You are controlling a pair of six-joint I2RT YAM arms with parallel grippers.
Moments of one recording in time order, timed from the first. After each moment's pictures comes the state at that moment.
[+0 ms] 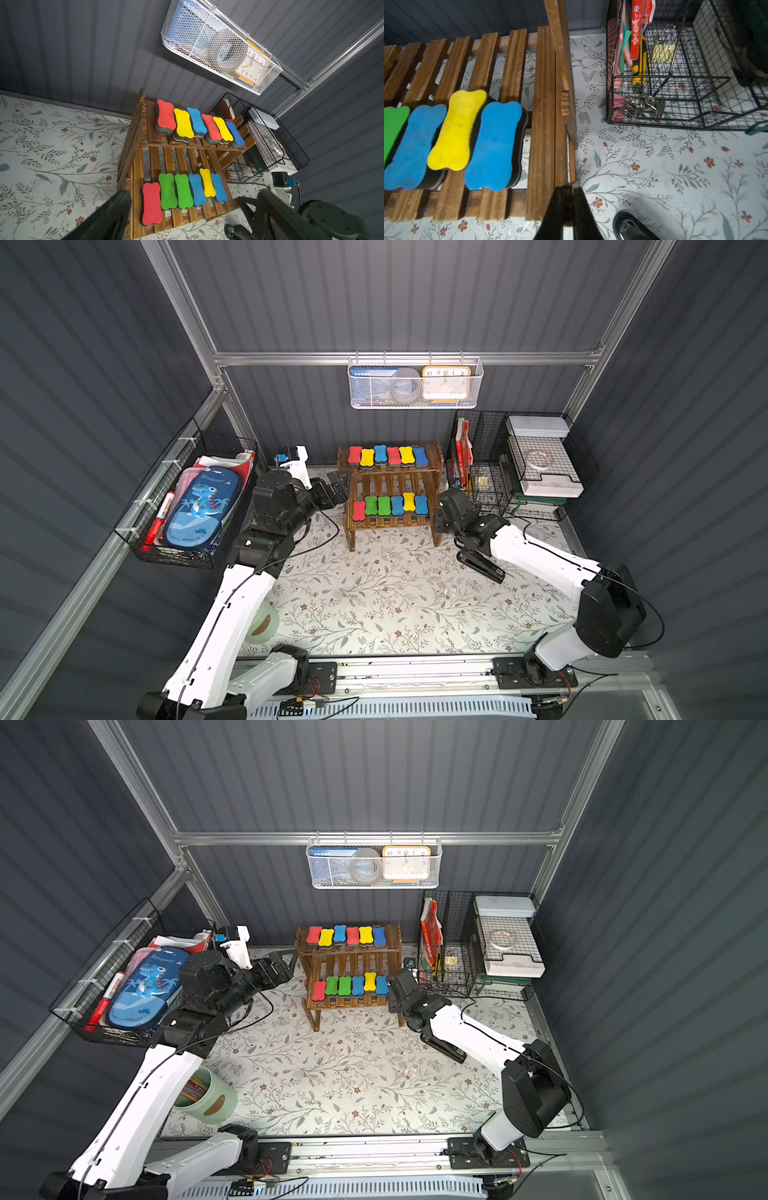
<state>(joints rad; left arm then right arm) -0.29 1.07 1.24 -0.39 0.17 -0.44 0.63 1.54 1.15 -0.38 0.41 0.50</state>
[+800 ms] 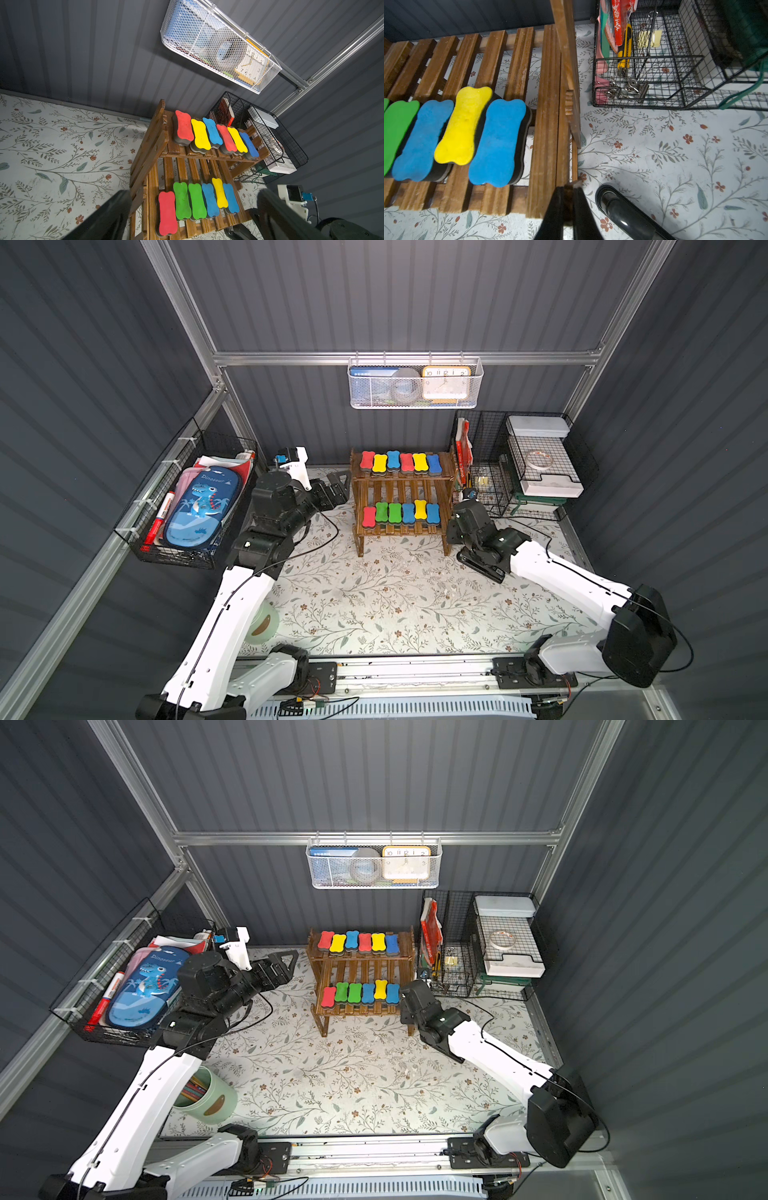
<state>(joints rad) -0.29 1.07 1.23 -0.40 0.18 -0.44 0.60 1.37 1.00 -0.39 0.36 0.49</state>
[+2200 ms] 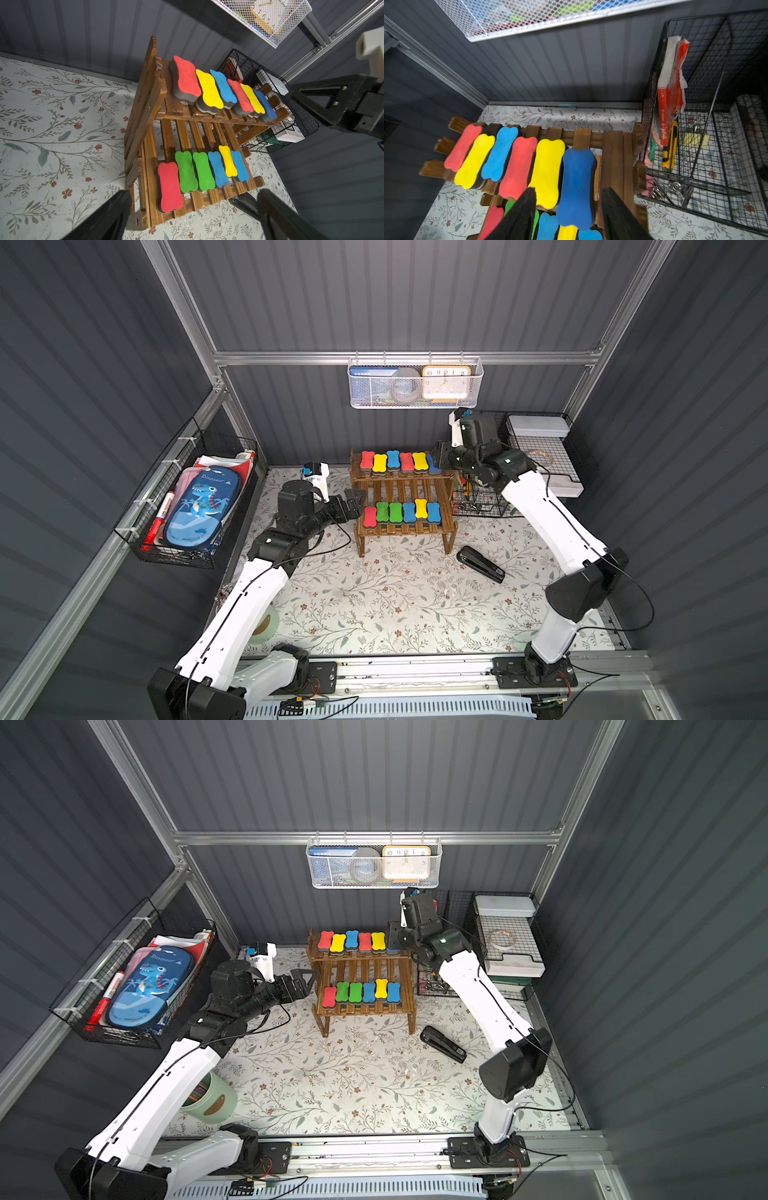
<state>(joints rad) -0.33 1.11 1.11 -0.38 0.22 -0.43 0.47 1.82 2.01 -0.74 0.07 0.36</state>
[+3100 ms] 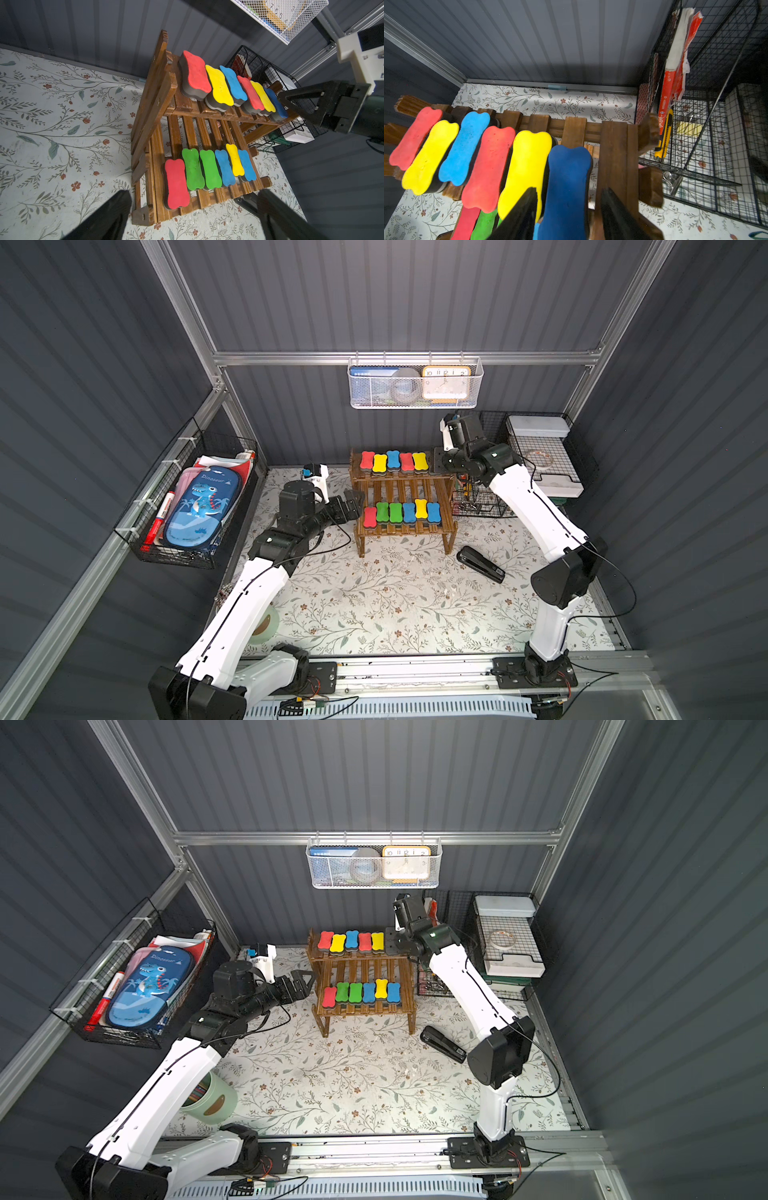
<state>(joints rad) -0.34 1.12 1.11 -0.40 0.20 -0.43 0.47 1.91 2.09 -0.85 0.08 0.32</state>
